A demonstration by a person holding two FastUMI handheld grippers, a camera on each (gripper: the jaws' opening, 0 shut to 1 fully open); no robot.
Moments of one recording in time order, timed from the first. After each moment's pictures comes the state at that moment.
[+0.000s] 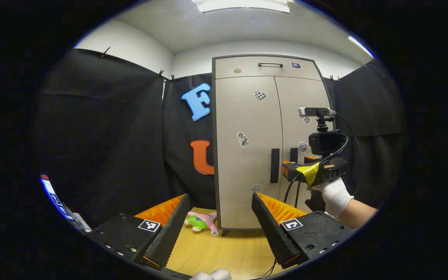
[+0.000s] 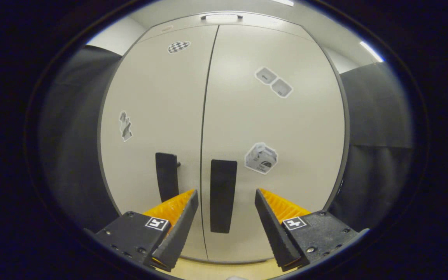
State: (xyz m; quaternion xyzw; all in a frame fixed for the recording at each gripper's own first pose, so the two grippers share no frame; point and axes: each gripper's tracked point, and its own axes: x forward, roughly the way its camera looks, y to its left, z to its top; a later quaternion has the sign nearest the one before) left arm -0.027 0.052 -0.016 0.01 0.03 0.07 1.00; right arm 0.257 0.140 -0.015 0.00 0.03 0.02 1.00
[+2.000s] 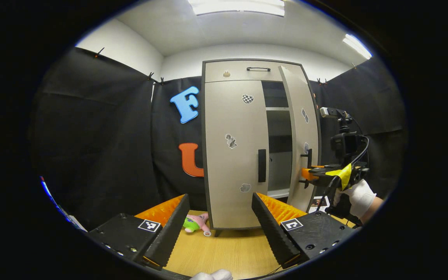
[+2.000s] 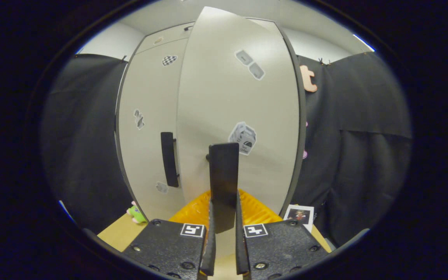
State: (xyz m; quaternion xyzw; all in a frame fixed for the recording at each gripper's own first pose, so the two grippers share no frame) left arm -0.038 0.036 -0.014 0.01 0.01 0.01 1.00; right arm 0.136 0.068 -0.047 0.02 0.07 0.05 1.00
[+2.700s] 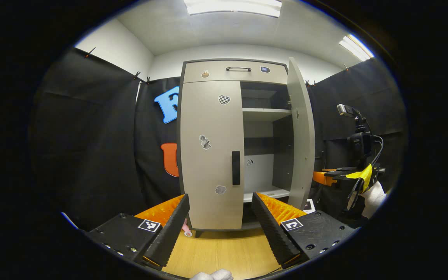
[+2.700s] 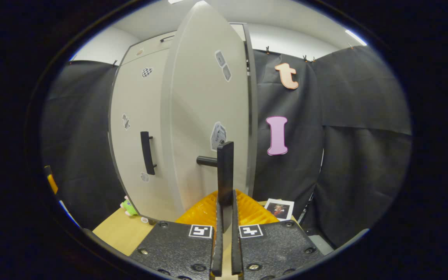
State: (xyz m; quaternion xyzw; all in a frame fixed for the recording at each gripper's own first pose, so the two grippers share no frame) left arm -0.033 -0.046 -0.011 -0.01 0.01 -0.03 1.00; right arm 0.086 -0.033 -0.053 0.04 0.08 0.03 1.00
